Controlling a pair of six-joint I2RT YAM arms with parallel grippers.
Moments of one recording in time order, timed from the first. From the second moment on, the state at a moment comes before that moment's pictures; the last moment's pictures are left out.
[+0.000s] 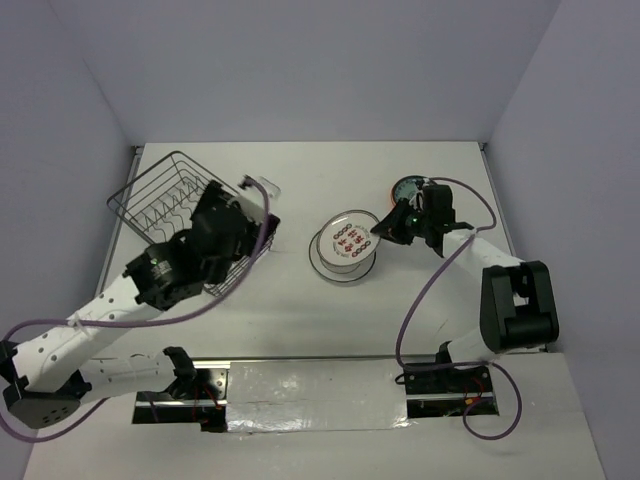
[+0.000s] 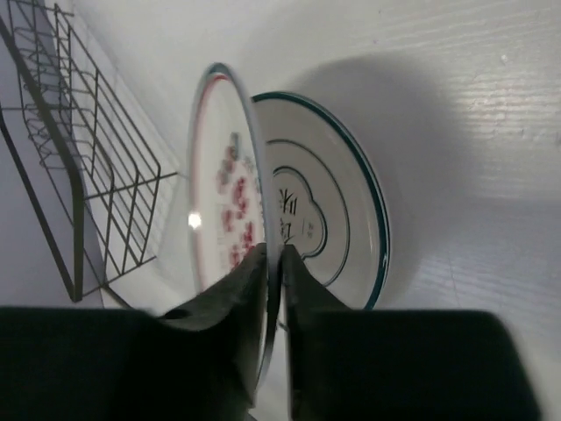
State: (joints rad) left arm -0.96 1.03 1.21 -0.64 -0.73 0.23; right arm 0.11 1.46 0.81 -0.06 -0.49 0.69
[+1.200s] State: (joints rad) left arm -0.17 1.14 1.44 -0.93 -0.43 -0.36; right arm 0.44 0.96 1.60 -1.02 0.37 0.42
